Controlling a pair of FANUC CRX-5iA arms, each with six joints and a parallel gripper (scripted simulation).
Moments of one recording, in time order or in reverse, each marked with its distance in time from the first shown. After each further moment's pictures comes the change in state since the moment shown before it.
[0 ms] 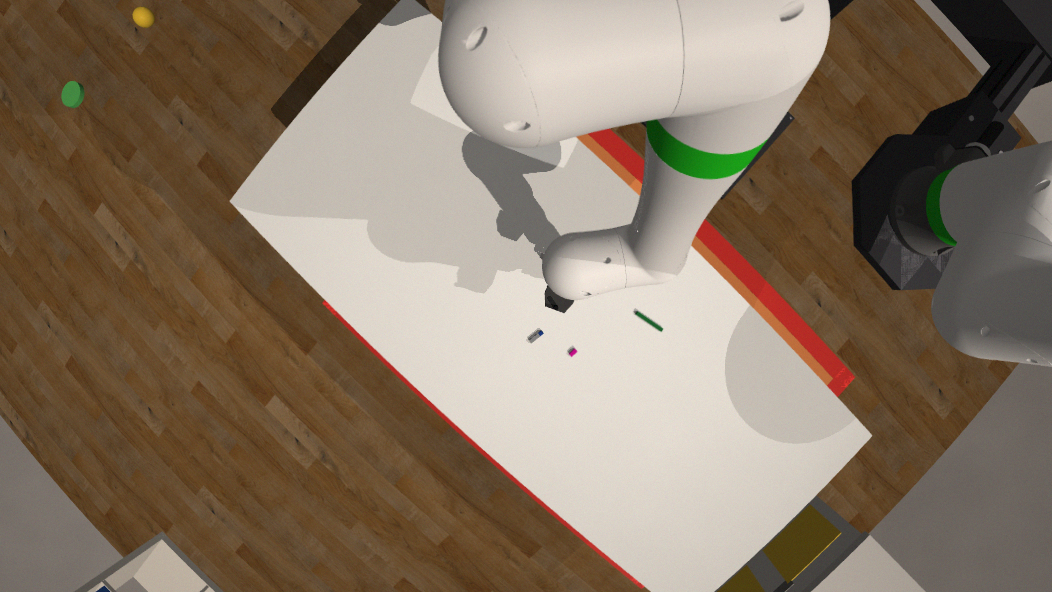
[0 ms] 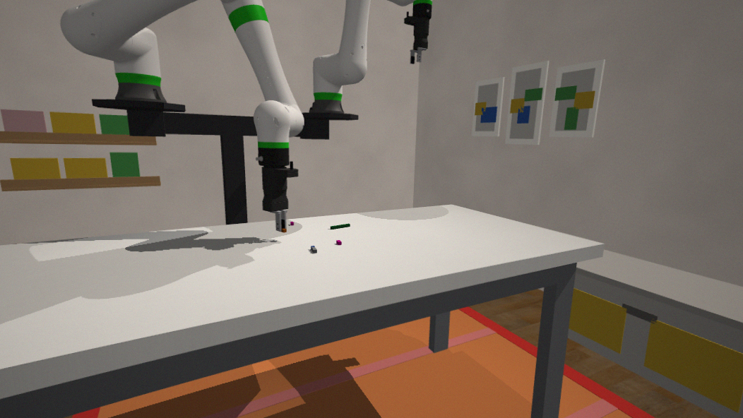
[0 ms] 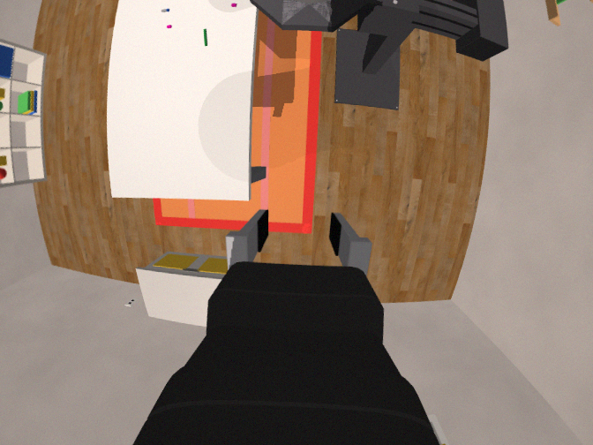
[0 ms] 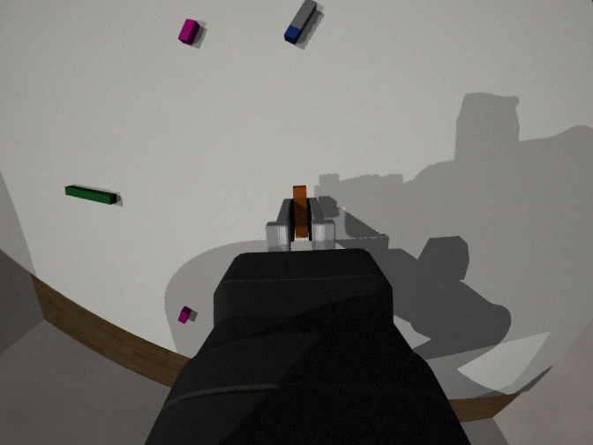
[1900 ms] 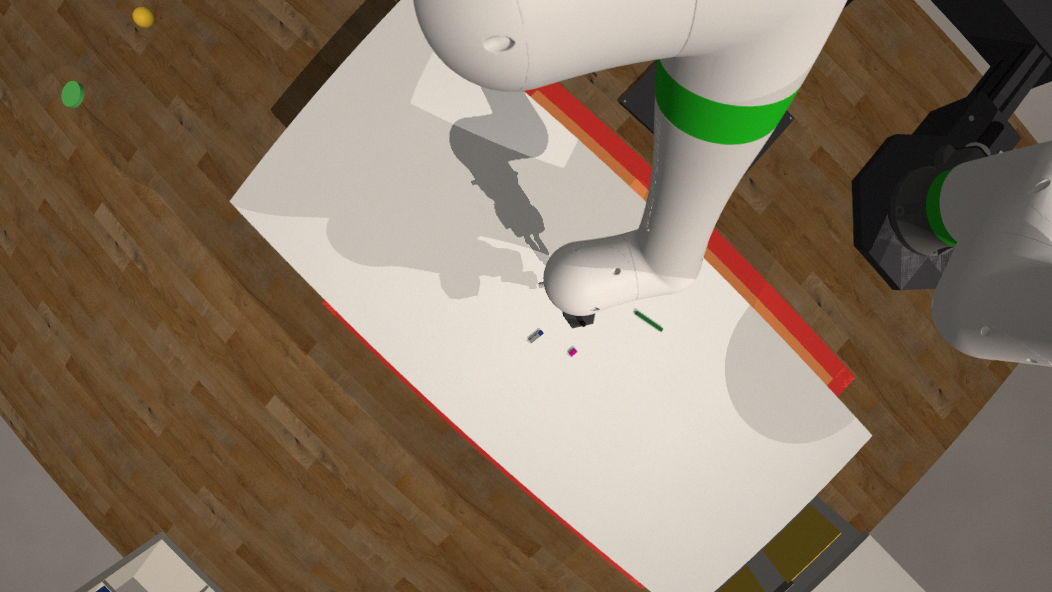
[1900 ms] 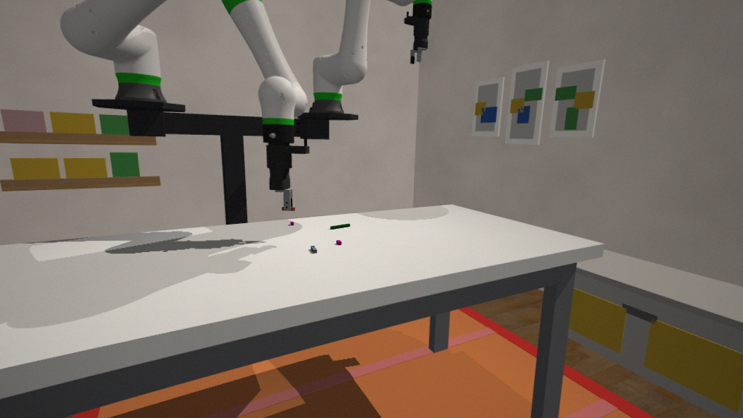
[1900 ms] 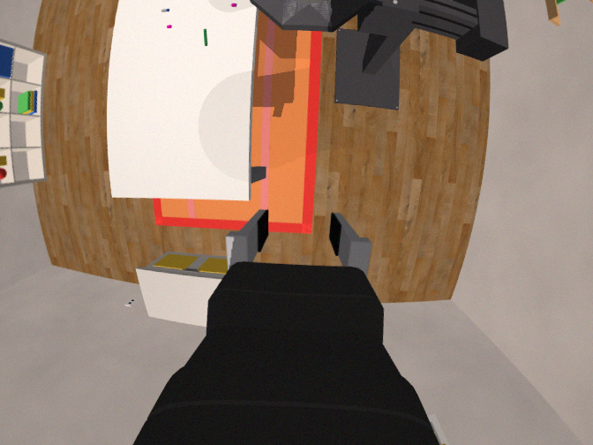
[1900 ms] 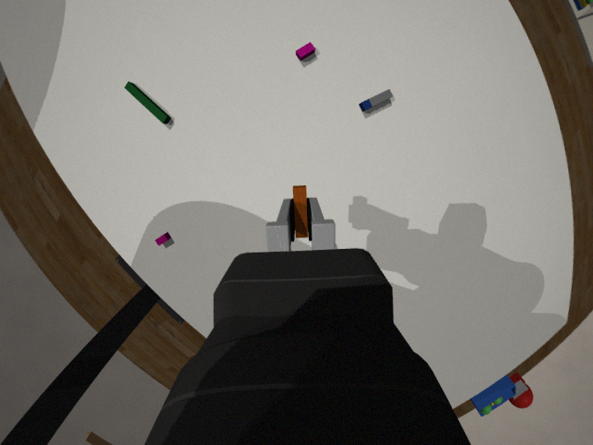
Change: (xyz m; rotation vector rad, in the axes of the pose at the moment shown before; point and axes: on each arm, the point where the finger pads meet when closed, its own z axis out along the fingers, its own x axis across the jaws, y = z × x) left arm 0.000 0.000 0.000 0.000 0.000 0.000; right arm -0.016 -0.018 -0.069 0.011 0.022 -0.572
